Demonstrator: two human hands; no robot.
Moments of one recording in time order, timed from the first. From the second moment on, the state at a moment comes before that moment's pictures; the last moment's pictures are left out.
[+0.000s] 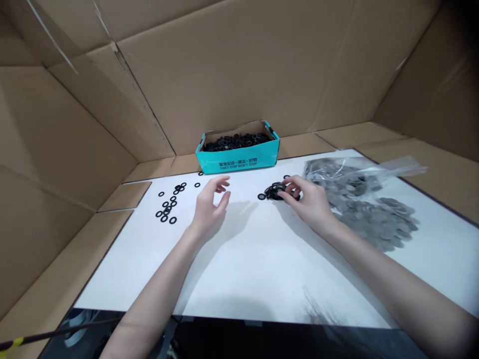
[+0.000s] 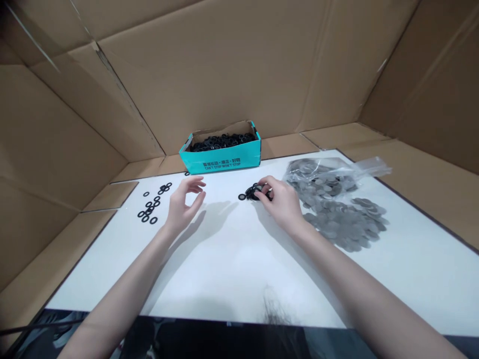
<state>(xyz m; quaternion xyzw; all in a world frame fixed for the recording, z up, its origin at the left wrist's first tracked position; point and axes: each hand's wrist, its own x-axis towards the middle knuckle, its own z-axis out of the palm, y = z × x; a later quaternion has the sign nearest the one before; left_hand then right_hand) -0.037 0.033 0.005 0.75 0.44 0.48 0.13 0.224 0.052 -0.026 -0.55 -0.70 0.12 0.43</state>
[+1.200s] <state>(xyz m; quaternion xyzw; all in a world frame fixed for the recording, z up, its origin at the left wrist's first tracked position) -0.142 0.079 -0.017 0.54 0.83 0.11 -0.04 0.227 0.055 -0.041 -0.57 -0.76 -0.05 0.31</state>
